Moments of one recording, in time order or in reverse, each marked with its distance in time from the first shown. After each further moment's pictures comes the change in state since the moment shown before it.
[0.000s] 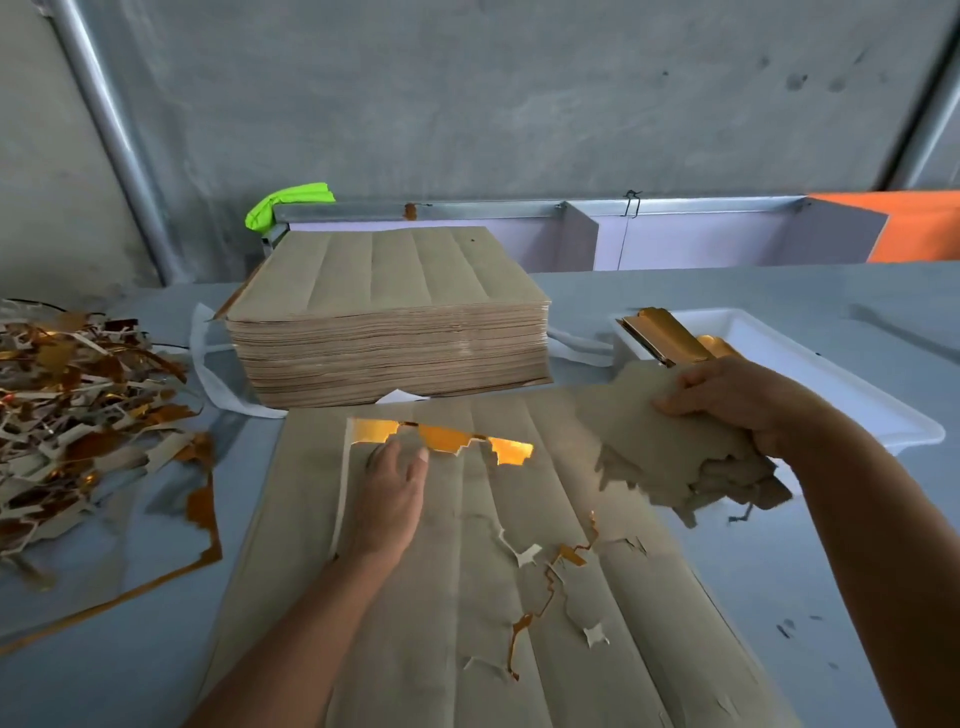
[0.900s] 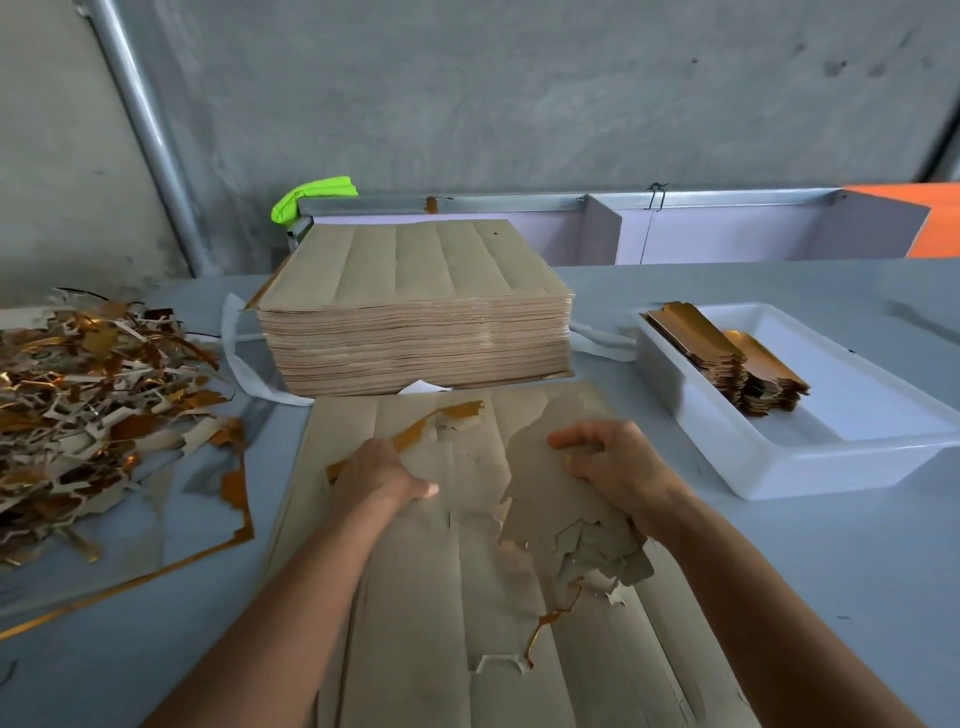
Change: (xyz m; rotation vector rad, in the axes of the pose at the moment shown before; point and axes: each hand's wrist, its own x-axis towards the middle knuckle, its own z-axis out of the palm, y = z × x) left_hand 0.027 0.002 -0.031 0.530 -0.170 -0.299; right_hand -0.011 0.007 0.126 0.074 -0.017 -0.169
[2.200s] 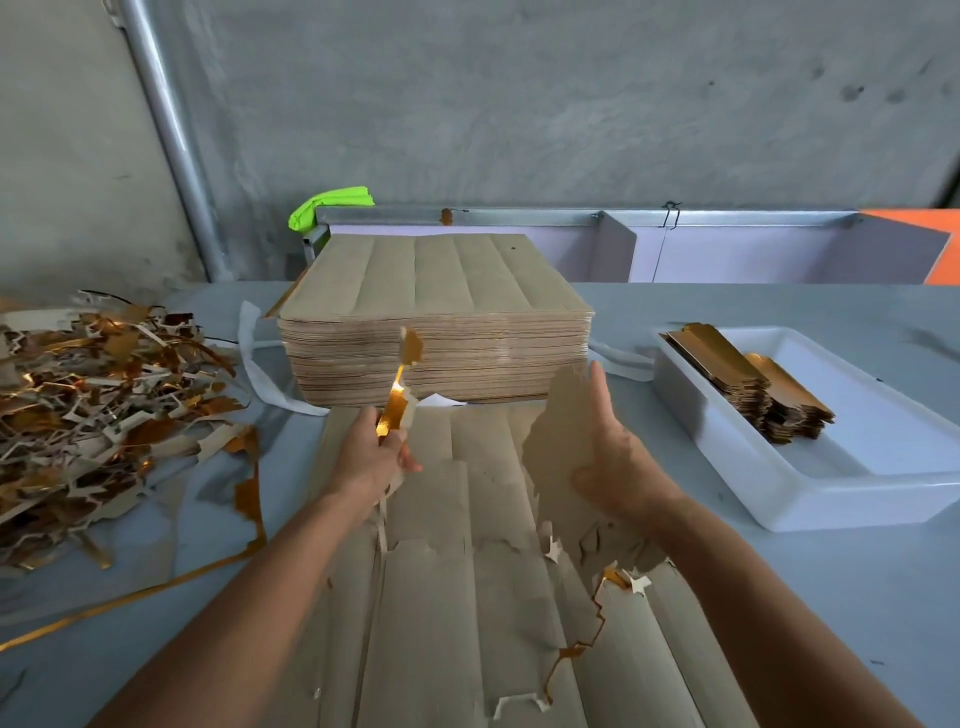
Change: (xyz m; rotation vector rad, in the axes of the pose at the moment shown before) left_hand 0.025 -0.018 -0.015 -0.764 0.102 0.233; right_hand 0.007 -0.028 0.008 -0.282 -0.054 -0.284
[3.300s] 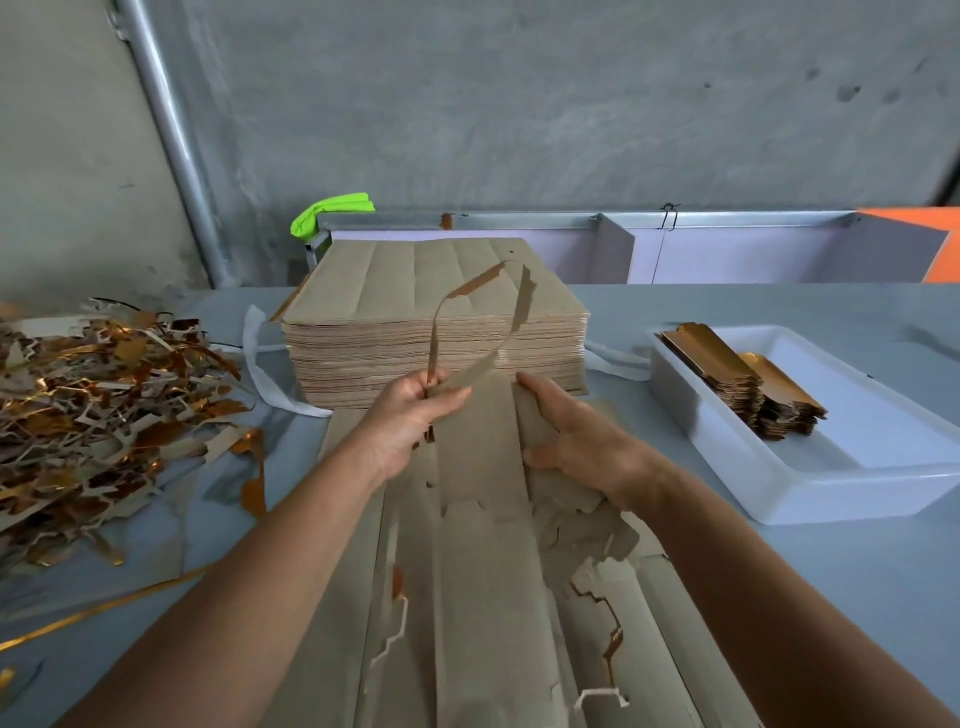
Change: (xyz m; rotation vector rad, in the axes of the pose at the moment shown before) left_hand -0.020 0.074 -0.001 -0.453 -0.352 -0.006; right_hand 0.001 -0.036 -0.009 0.196 -0.214 -0.018
